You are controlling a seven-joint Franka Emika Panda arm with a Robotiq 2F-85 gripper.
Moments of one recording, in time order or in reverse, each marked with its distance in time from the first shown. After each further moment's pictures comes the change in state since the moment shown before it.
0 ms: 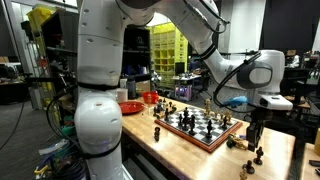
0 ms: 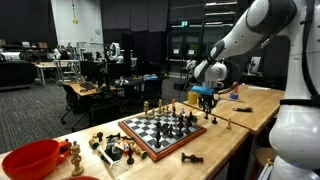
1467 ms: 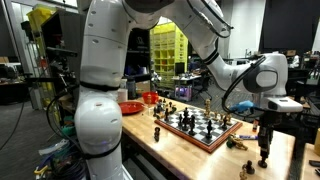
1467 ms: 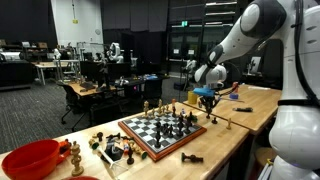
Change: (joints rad) arm -0.001 0.060 -0.023 0.041 -0.090 0.060 0.001
